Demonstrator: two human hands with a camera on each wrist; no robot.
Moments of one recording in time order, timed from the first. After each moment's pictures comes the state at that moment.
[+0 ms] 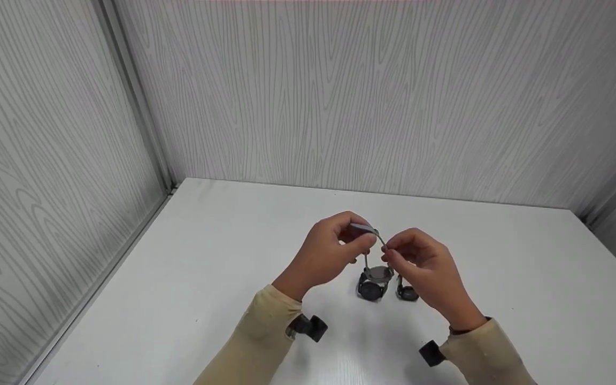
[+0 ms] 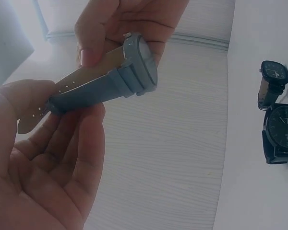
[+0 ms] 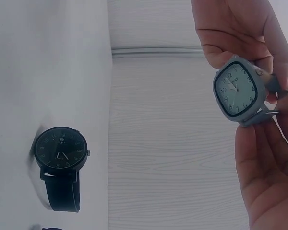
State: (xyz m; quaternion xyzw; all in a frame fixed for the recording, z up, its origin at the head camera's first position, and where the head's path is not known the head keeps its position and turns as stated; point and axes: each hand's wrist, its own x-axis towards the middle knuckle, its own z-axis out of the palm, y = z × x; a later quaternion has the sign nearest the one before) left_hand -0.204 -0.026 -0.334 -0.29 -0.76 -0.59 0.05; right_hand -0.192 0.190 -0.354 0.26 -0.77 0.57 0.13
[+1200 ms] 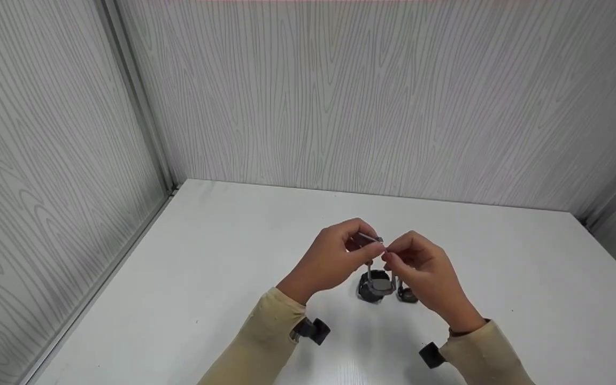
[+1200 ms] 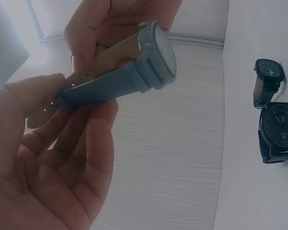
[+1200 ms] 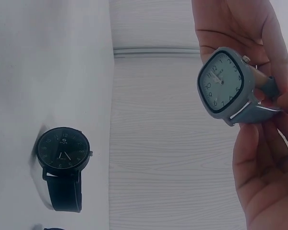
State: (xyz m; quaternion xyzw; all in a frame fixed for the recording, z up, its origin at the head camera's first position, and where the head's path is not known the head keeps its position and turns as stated) left_hand -0.202 -0.022 -0.339 -0.30 -0.77 -0.56 0.04; right_hand -0.193 0.191 -0.358 0.28 -0.78 0.54 0.15
